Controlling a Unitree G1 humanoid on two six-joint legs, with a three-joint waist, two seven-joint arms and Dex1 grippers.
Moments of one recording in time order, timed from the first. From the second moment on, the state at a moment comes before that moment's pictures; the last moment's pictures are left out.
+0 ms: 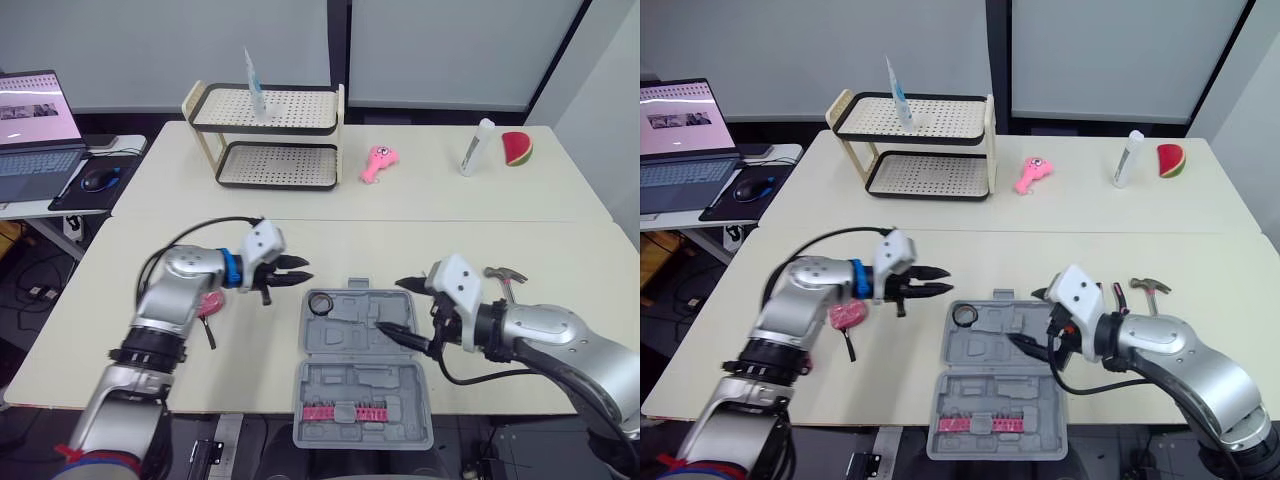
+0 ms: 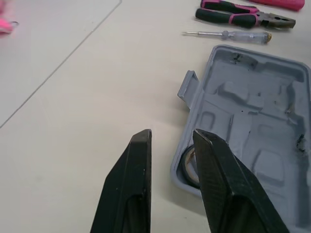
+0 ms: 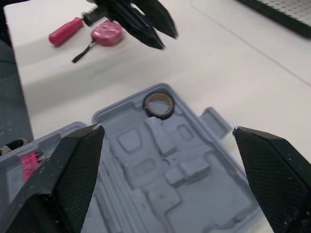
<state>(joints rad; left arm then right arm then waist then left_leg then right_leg) -0.51 0.64 -0.05 0.22 -0.21 0.28 -1.18 -0.13 -0.74 0.02 -0.72 0.54 0.84 0.61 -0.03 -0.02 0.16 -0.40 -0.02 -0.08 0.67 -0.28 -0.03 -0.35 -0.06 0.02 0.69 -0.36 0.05</state>
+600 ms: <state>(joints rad) 0.17 0.66 0.71 0.26 -0.35 0.24 -0.73 0.48 -0.69 -0.58 -0.26 0.30 0.23 0.78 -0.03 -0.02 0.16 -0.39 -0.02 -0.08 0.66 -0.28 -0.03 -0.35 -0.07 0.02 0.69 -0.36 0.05</state>
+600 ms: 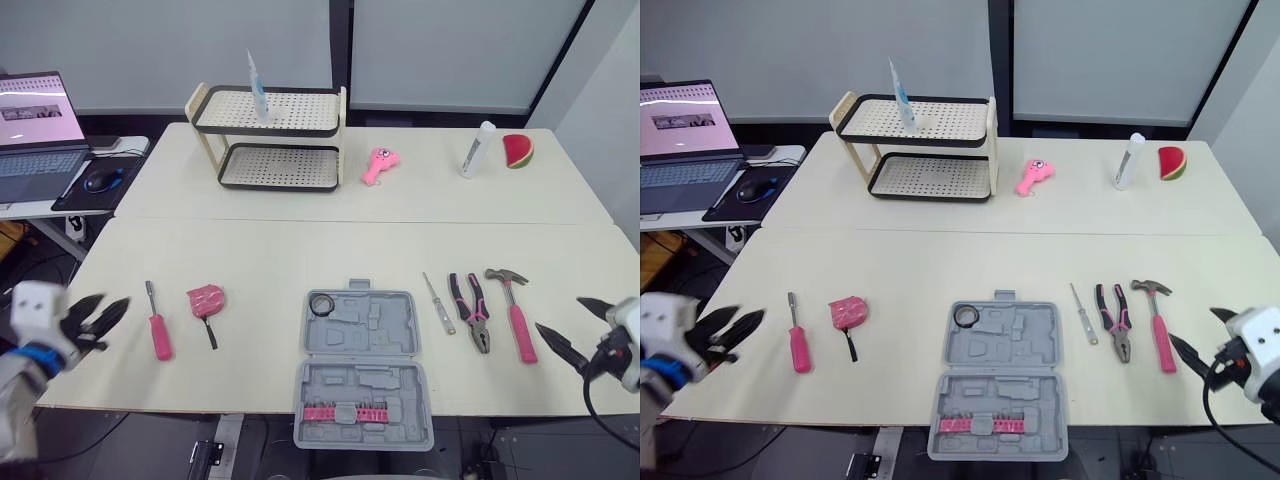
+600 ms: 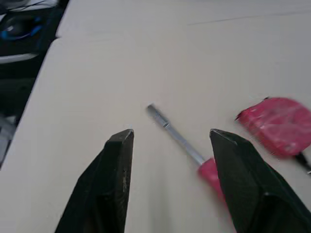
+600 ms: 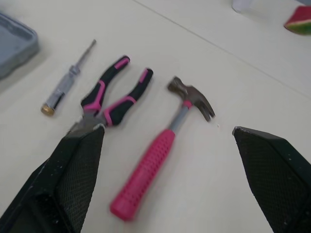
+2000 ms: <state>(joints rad) 0.46 0.28 0.51 -0.51 -0.49 0.50 -0.31 0.04 -0.94 -0.15 -0.59 0.56 0.46 1.06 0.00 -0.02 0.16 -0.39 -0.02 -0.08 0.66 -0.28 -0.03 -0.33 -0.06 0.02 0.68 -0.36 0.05</state>
